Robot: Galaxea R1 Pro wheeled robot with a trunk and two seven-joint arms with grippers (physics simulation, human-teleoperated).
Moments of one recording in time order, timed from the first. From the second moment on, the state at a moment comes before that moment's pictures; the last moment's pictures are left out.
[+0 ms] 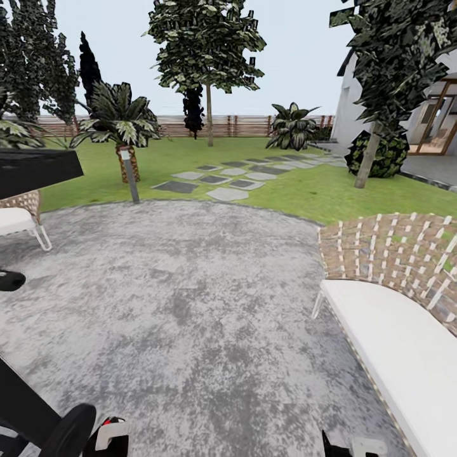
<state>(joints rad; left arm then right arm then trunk) -0.22 0.06 0.15 -0.45 -0.06 -0.42 0.04 -0.21 -0.08 -0.11 -0.40 -0.05 -0.46 0.01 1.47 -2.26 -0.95</state>
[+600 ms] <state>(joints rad) -0.22 0.06 0.15 -0.45 -0.06 -0.42 0.04 -0.21 -0.08 -0.11 -0.40 -0.05 -0.46 0.01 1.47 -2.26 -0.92</state>
